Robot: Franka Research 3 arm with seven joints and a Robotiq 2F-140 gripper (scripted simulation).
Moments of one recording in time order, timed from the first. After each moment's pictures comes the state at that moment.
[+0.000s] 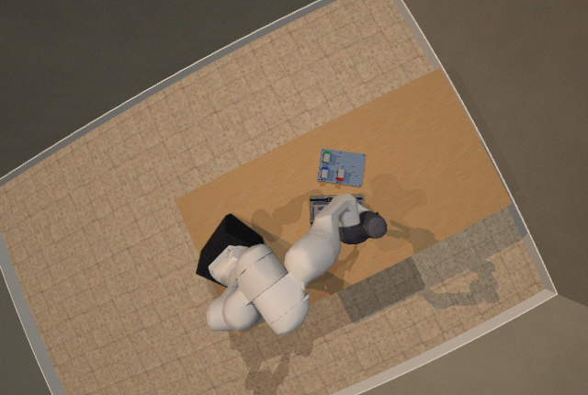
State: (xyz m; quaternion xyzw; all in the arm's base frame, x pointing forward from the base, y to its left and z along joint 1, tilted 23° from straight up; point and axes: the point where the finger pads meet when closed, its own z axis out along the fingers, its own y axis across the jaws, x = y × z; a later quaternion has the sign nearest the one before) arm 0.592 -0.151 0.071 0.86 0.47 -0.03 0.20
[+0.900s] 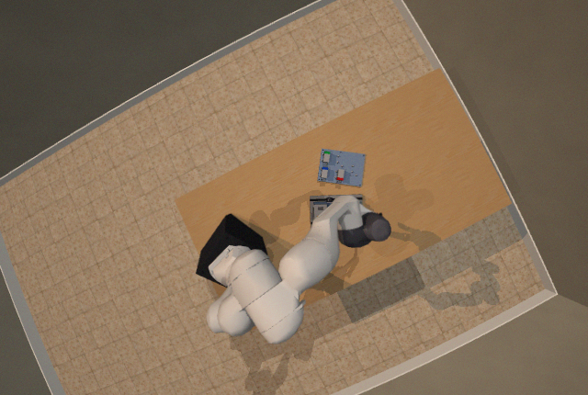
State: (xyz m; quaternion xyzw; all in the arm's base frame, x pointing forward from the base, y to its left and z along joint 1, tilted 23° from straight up) arm 0.593 -0.142 0.103 0.86 0.47 -0.03 0.21
